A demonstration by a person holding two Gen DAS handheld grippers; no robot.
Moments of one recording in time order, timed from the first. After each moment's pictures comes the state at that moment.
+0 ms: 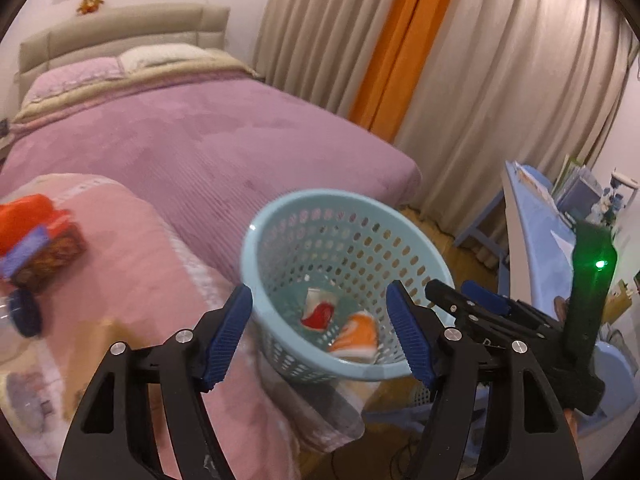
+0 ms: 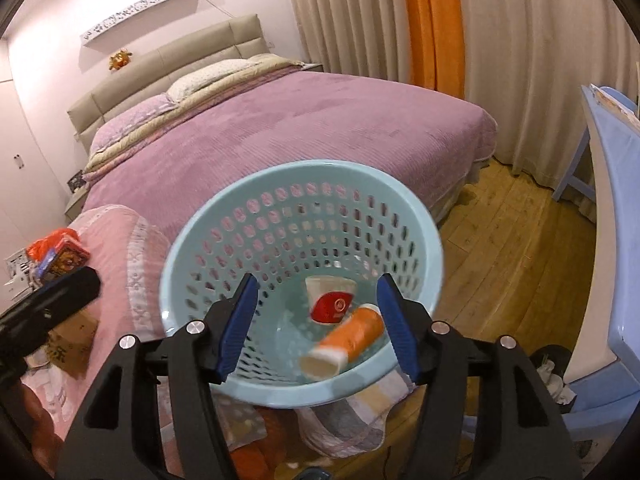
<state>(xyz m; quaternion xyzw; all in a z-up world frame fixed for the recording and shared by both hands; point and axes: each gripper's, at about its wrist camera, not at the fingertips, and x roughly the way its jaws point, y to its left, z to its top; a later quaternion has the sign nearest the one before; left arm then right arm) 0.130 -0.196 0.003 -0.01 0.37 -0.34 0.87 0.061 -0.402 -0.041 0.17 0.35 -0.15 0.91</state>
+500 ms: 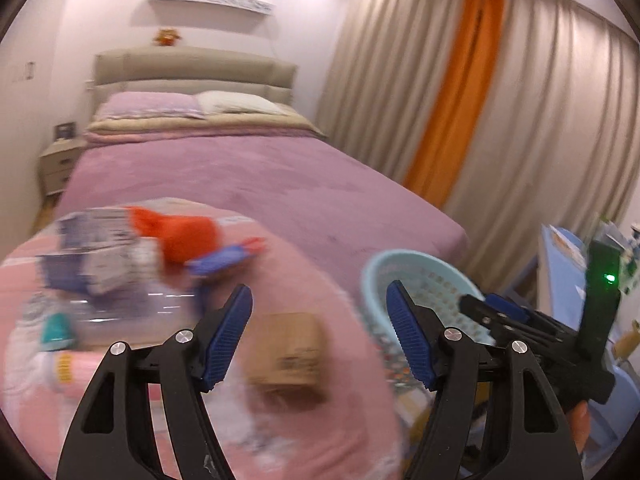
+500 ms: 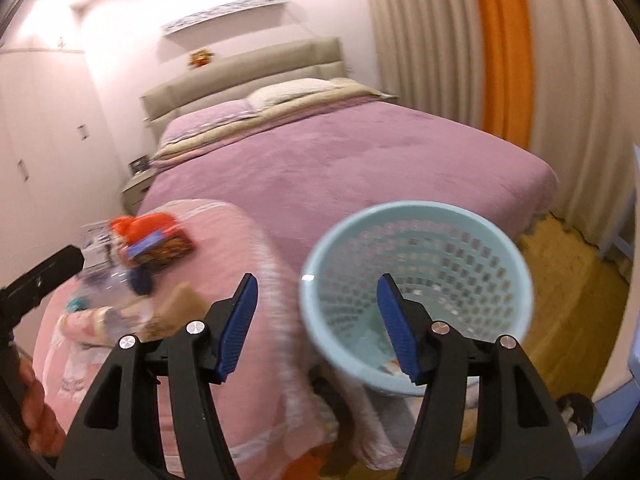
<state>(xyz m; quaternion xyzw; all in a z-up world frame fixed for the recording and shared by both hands) 0.098 -0.048 0.053 -0.06 0.29 -0.23 0.93 0.057 -0.294 0.015 0.11 0.30 -0.03 0.95</state>
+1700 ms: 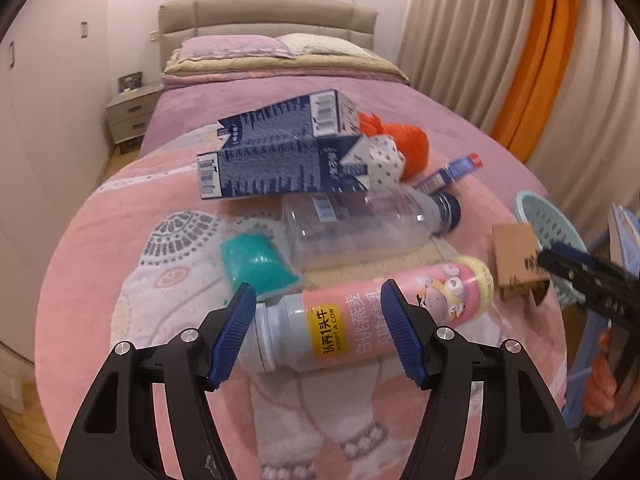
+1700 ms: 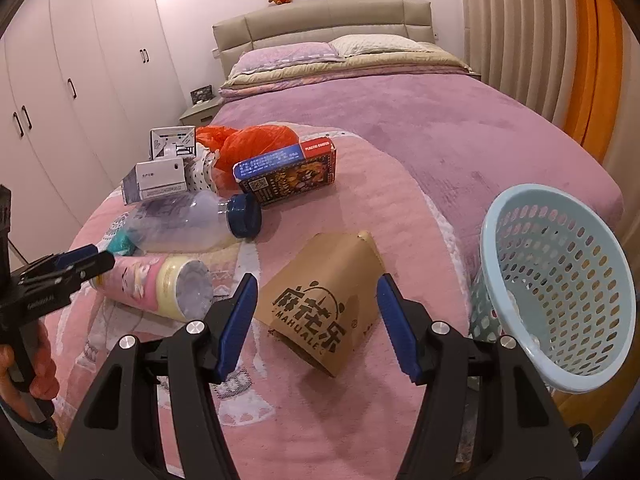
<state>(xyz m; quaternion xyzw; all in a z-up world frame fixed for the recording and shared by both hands) 0.125 0.111 -0.014 -0.01 0.40 -0.12 0.91 0.116 -0.159 -0.022 0.05 0.38 0.08 0.92</state>
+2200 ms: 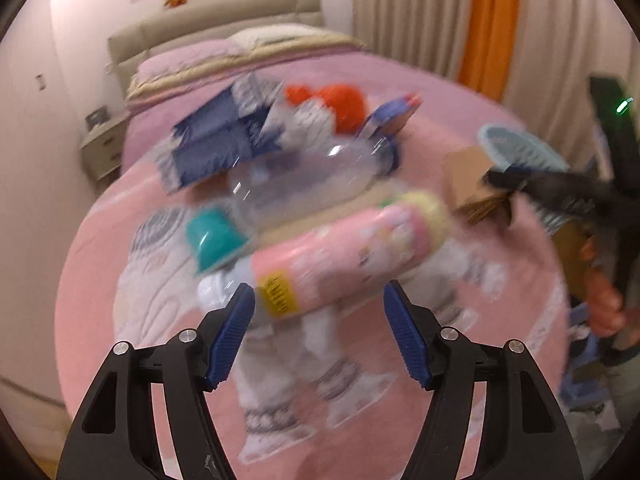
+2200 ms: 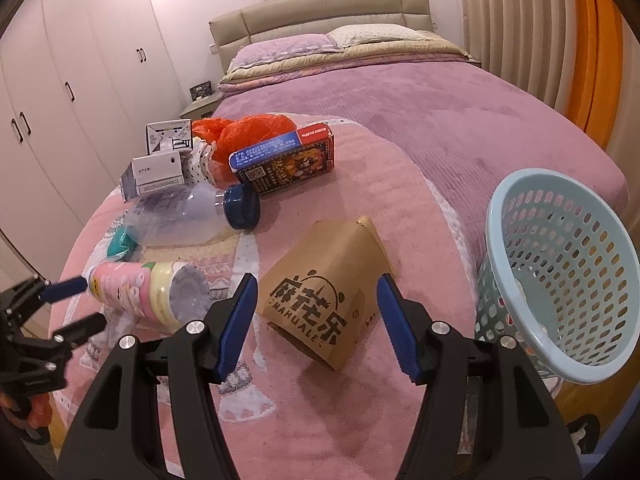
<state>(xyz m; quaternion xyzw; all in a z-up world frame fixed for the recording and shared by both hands) 0.083 0.081 -0.007 0.09 0.40 -0.18 0.89 0.117 -0.162 -0.029 0.07 0.39 0.08 0.91</state>
